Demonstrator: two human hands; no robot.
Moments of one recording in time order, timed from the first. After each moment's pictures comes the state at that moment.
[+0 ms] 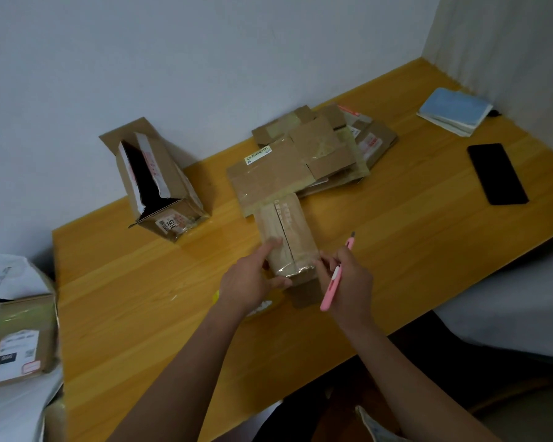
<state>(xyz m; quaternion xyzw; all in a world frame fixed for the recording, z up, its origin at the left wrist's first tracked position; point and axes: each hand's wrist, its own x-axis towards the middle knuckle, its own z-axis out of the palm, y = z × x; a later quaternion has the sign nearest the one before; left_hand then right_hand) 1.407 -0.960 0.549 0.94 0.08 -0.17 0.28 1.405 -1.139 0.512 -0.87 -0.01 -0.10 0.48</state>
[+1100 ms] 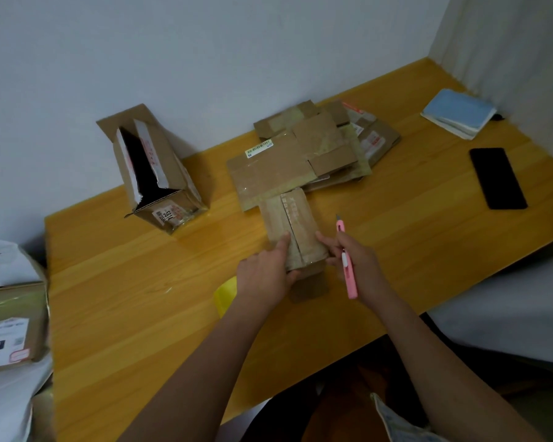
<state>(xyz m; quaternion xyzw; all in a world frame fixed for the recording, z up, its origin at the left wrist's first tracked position) 1.414 -0.999 0.553 0.98 0.05 -0.16 0.07 1.440 -1.174 0.532 -0.66 0.09 0.24 0.71</state>
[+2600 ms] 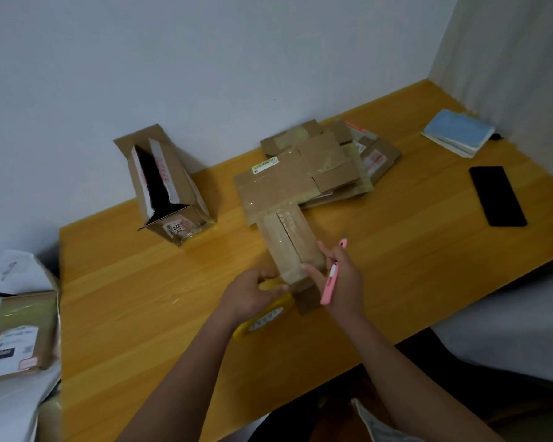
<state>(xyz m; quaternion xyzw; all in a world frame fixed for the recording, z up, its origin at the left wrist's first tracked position) 1.402 -0.952 0.544 0.89 0.14 -0.25 0.36 1.427 -1.135 0.516 -0.86 -0.01 -0.01 0.51</state>
